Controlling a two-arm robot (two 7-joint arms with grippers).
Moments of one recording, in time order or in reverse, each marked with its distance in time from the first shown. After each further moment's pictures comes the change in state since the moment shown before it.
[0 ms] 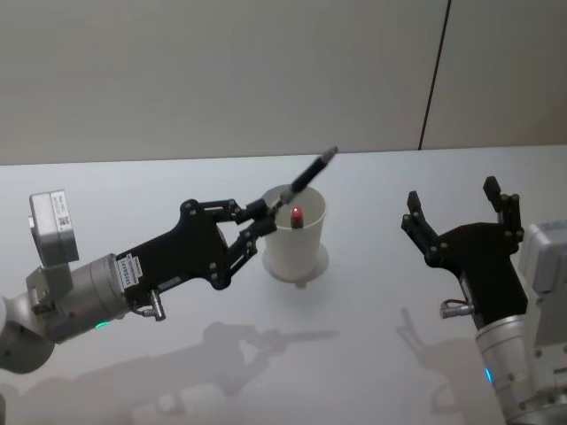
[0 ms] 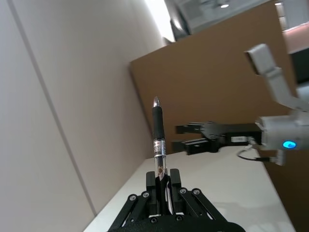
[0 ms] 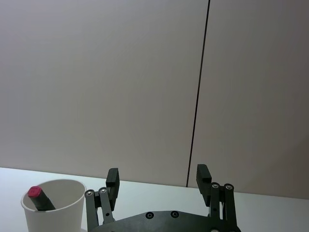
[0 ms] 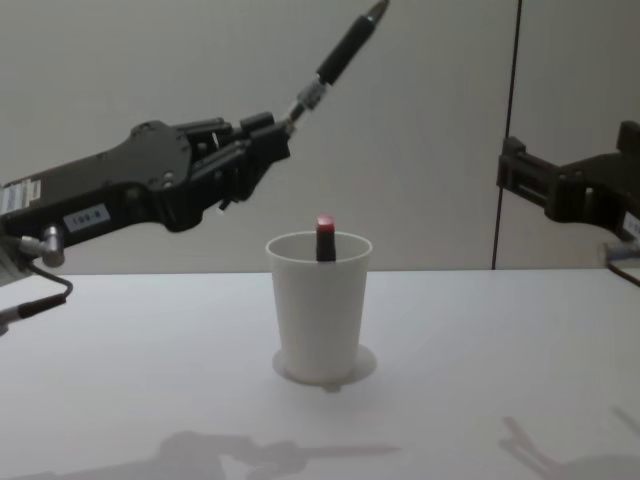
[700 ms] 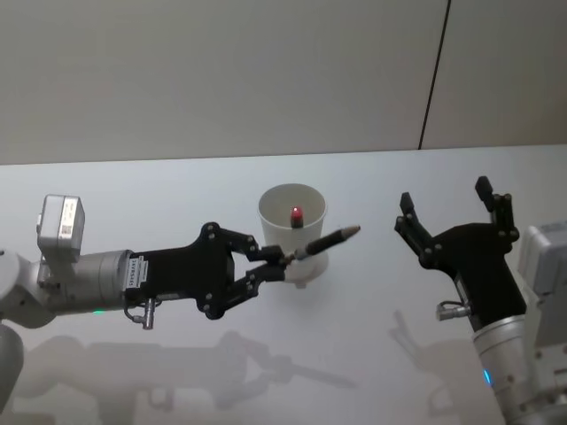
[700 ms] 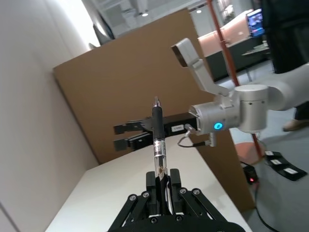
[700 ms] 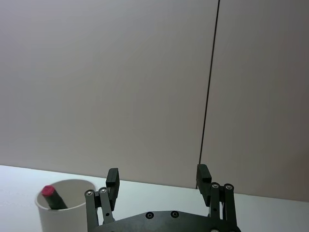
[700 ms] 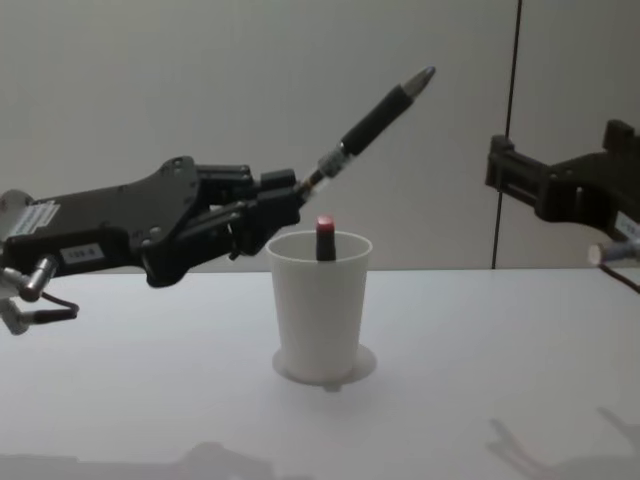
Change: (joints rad) left arm -0.212 -0.050 0.031 0.299 -0.030 -0.052 -0.448; right arm -0.001 0.003 0.002 0.000 0.019 -0.014 0.044
